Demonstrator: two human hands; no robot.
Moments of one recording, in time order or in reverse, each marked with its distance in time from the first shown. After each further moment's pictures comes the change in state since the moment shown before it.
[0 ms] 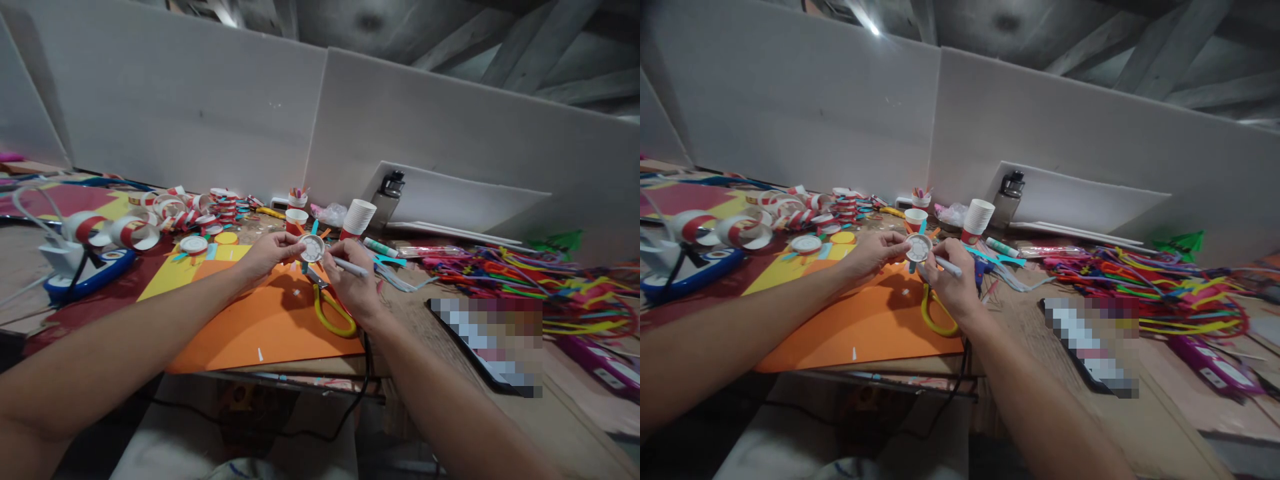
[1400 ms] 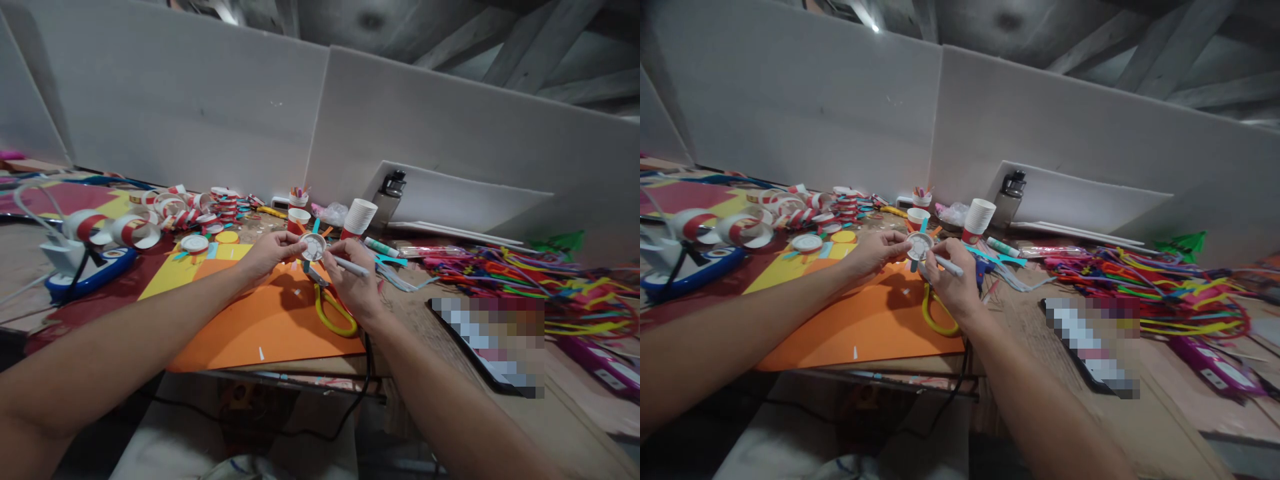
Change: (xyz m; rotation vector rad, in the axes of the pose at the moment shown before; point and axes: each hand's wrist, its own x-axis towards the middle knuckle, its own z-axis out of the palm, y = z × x) left_hand 0.000 0.002 0.001 0.028 0.013 -0.008; right_hand -0.001 -0.003 0.000 0.017 -0.018 0.021
